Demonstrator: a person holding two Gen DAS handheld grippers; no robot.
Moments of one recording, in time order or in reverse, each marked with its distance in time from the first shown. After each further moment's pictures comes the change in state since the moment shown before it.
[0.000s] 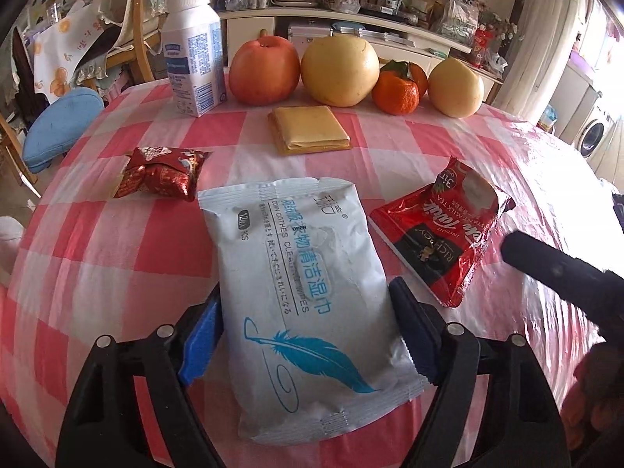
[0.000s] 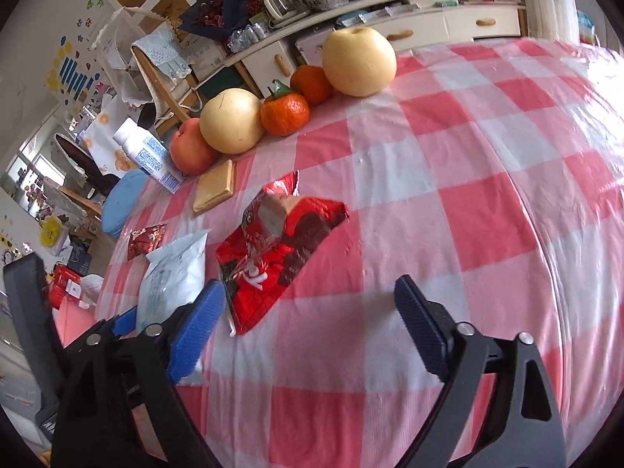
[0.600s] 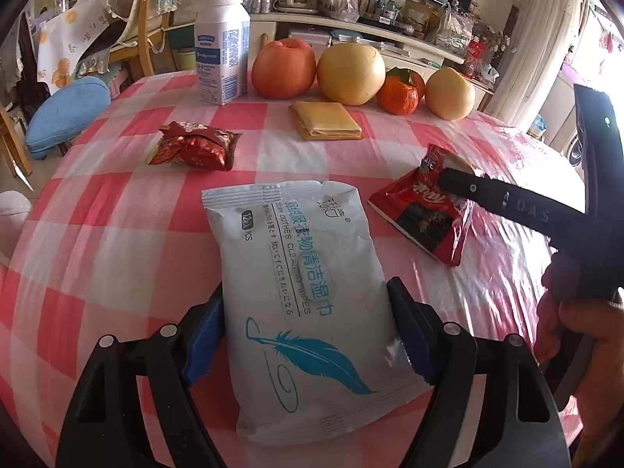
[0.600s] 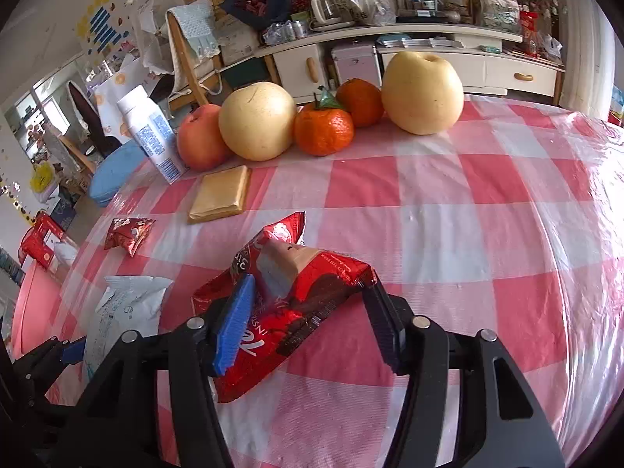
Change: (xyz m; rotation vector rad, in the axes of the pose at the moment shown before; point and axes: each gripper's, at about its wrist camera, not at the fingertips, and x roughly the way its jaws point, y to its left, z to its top) left arm -0.019 0.022 -0.026 -0.013 -0.027 -0.037; right arm 0.041 0.029 0.024 -0.221 -0.019 -0.034
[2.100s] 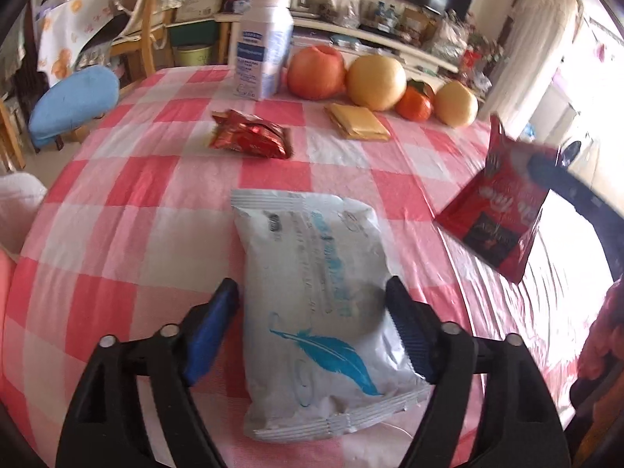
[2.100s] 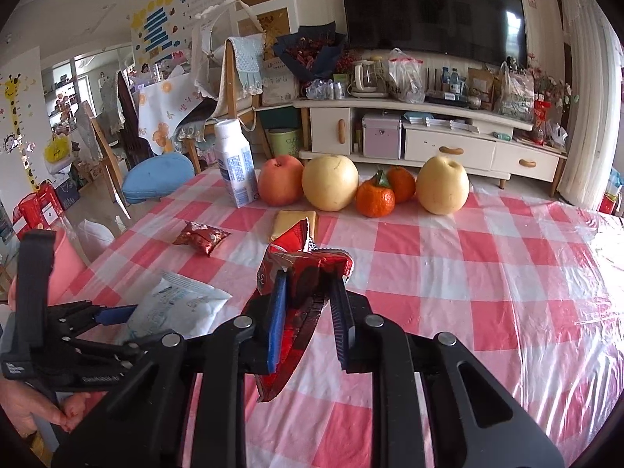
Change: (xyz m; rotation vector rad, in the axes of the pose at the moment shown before) left arm -0.016 0.046 -0.011 -0.002 -0.001 -0.068; right arm -0.089 0.079 -0.029 -0.209 -0.225 -0.039
